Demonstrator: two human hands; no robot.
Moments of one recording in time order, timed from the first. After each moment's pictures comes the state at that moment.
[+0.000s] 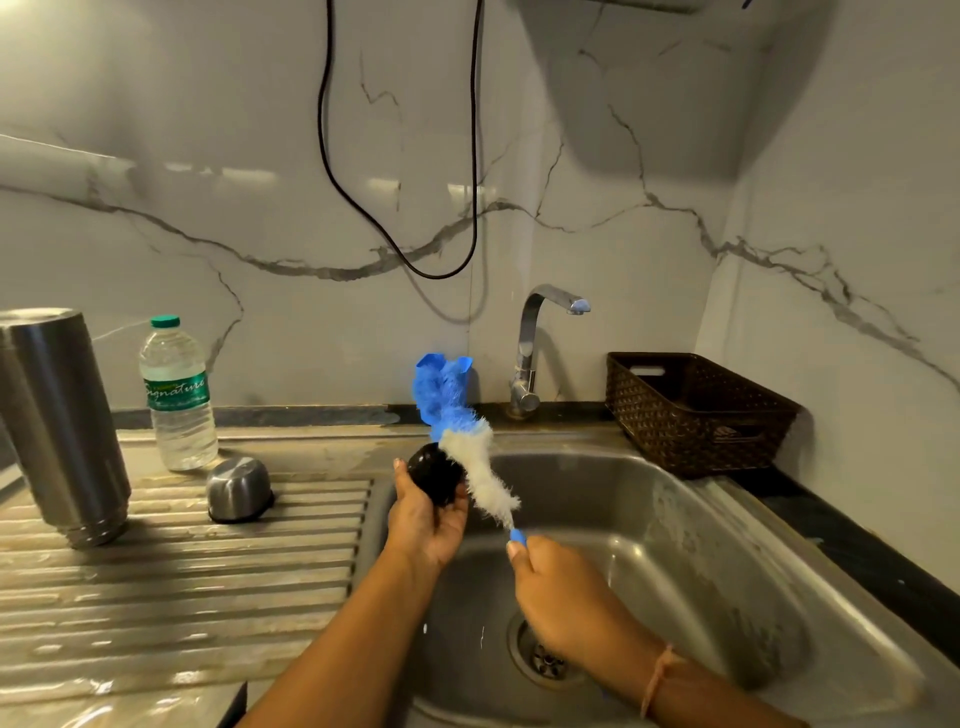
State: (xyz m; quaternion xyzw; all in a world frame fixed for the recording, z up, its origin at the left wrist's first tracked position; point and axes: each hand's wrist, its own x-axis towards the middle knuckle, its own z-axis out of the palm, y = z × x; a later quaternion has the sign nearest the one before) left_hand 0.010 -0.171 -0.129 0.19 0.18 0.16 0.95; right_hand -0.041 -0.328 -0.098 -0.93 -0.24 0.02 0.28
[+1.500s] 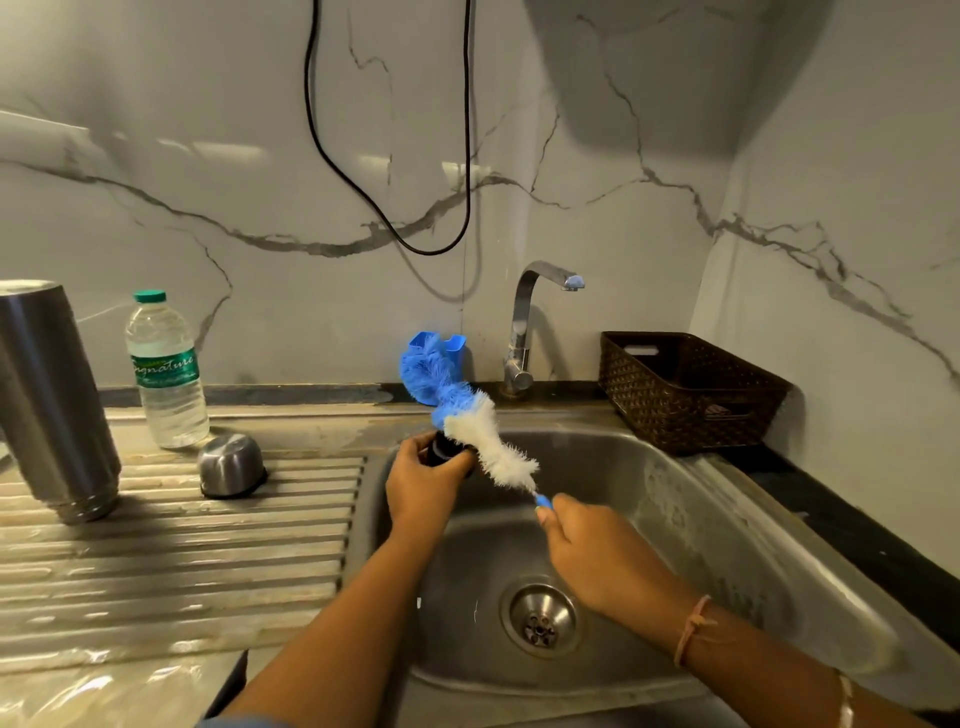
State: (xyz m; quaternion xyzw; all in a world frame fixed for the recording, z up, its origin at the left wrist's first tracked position) left_hand -0.004 -0.184 -0.129 0.68 0.24 0.32 0.61; right_hand -0.022 -0.361 -0.096 -0.94 -0.27 -0.02 0.21
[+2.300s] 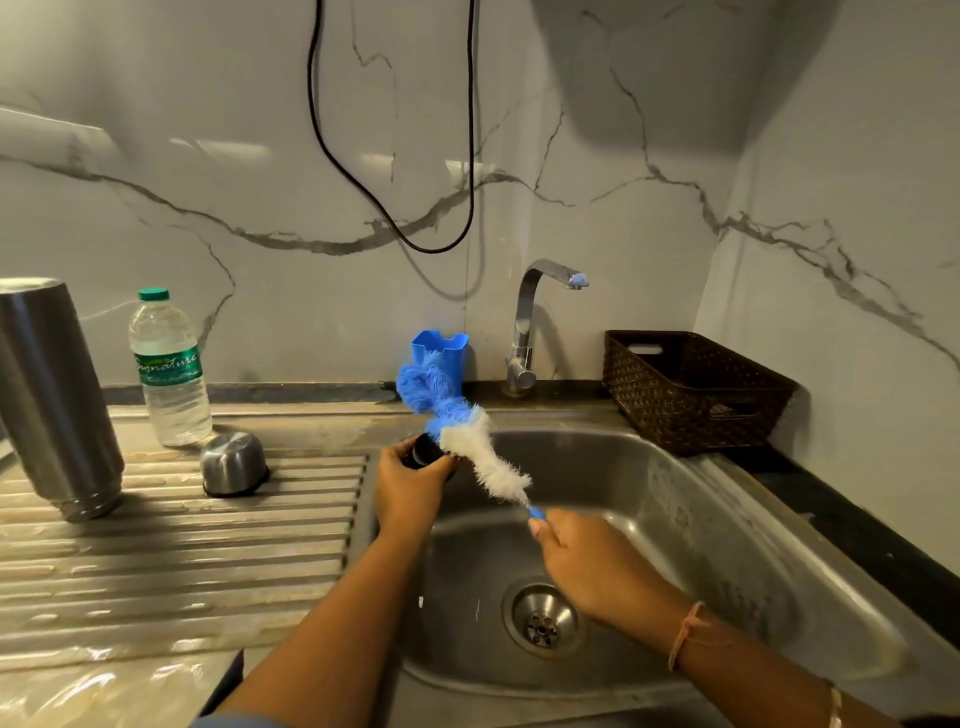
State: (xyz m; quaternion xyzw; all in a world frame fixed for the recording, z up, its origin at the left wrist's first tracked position) left_hand -0.008 -0.177 -0.129 0.64 0.28 0.32 0.64; right_hand -0.019 -0.356 -0.103 -0.93 -0.27 0.03 0.23
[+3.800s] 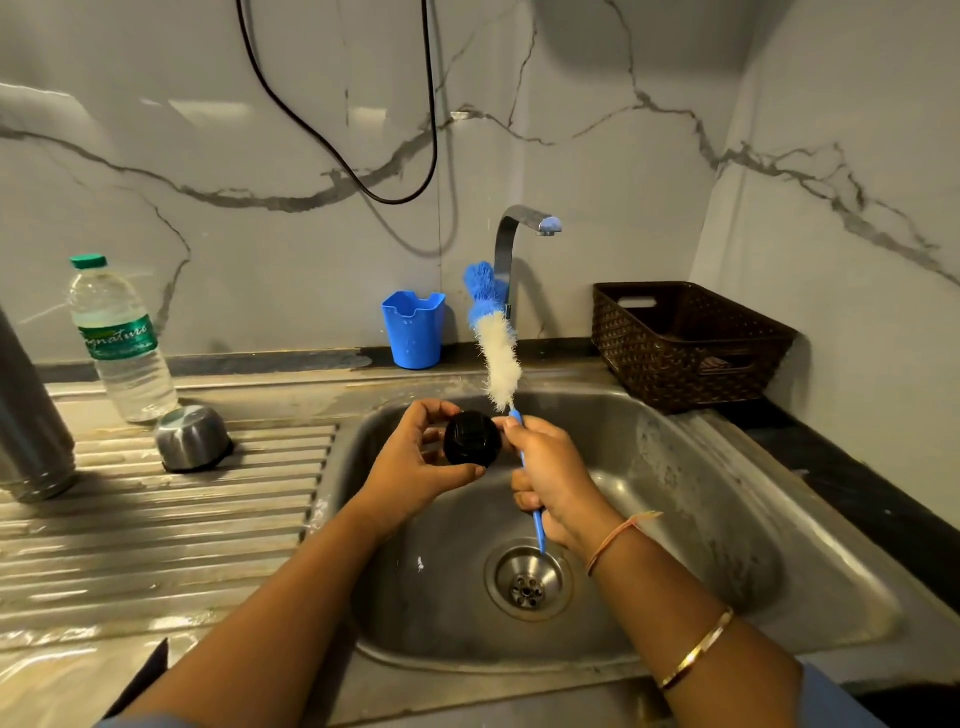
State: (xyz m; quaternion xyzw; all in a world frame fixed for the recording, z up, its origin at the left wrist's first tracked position) left_hand -0.020 -0.190 -0.124 0.79 0.01 0.20 0.58; right_hand 0.022 -0.331 -0.100 -0.66 -0.07 0.19 0.72
